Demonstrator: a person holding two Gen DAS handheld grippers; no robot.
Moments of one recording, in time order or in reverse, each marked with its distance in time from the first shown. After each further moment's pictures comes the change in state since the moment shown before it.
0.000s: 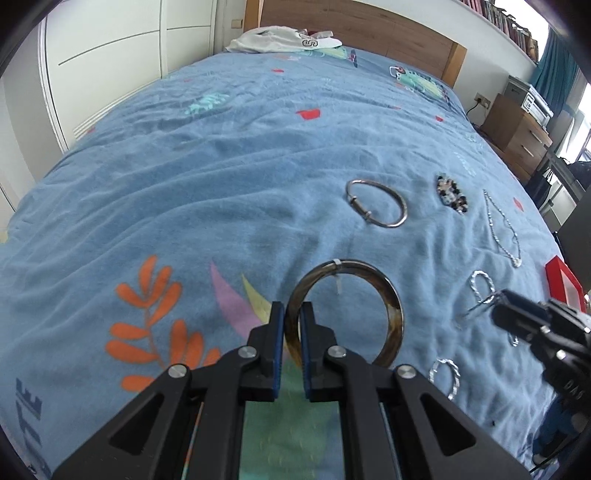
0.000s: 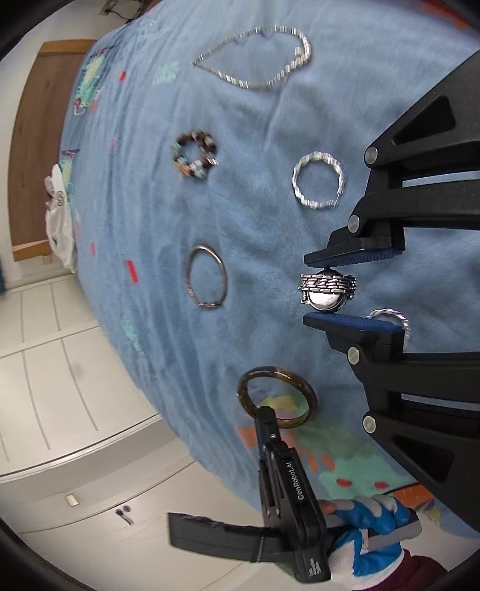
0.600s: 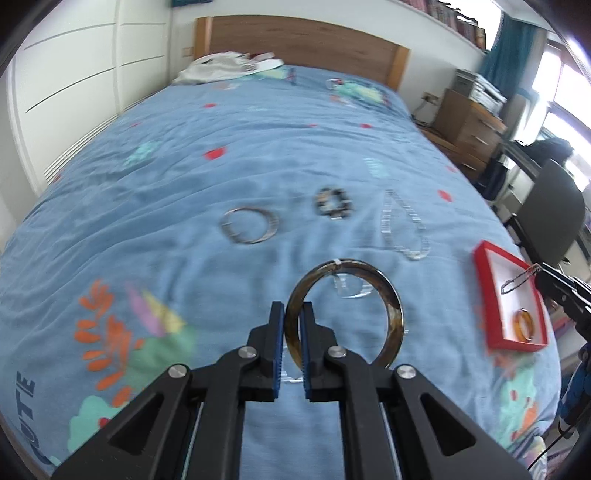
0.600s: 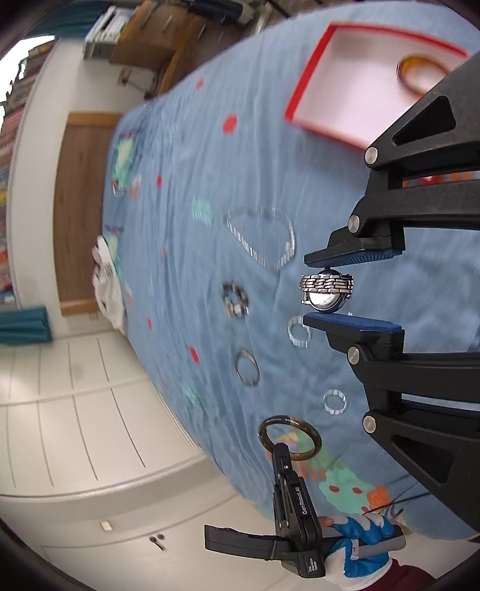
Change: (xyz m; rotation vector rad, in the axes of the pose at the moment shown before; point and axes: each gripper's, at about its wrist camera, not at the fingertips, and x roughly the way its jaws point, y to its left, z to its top) left arm -0.077 -0.122 -0.007 0.119 -0.065 -0.121; right arm -0.188 -0.078 -0.034 0.060 -0.155 -0.221
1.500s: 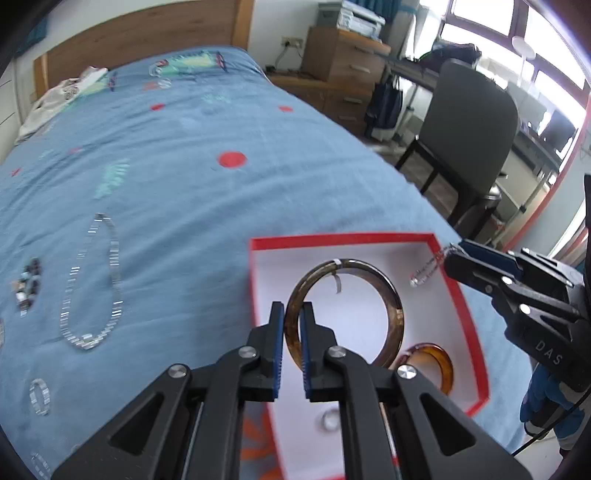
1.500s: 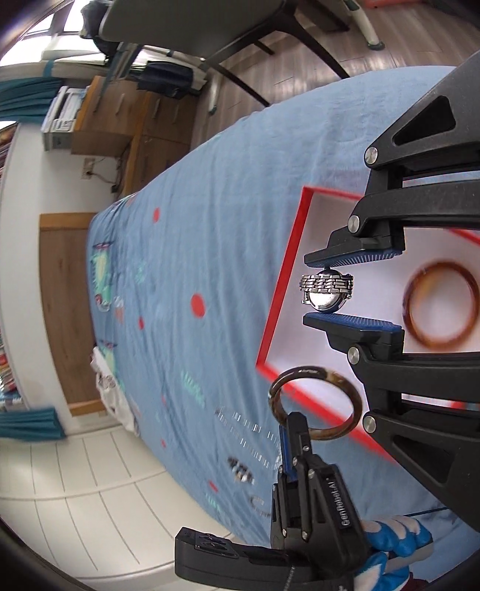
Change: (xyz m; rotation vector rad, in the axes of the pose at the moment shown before) left arm 0.152 -0.347 0.033 0.342 0.129 -0.269; right arm -0.004 -0.253 -0.039 0.168 0.034 -0.218
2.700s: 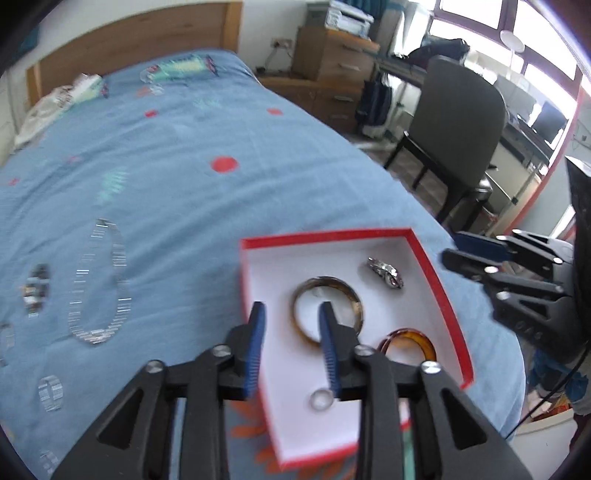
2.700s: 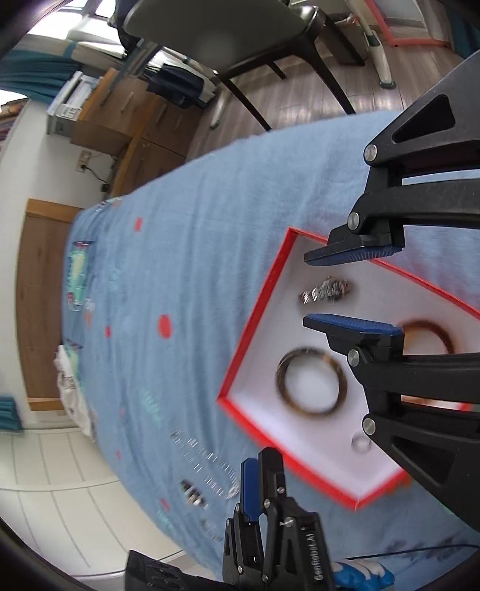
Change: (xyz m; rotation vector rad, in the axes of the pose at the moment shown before) left arm -0.054 0.000 -0.010 0.024 -0.023 0.008; right arm -0.021 -0.003 0.001 -0.132 0.083 -0.092
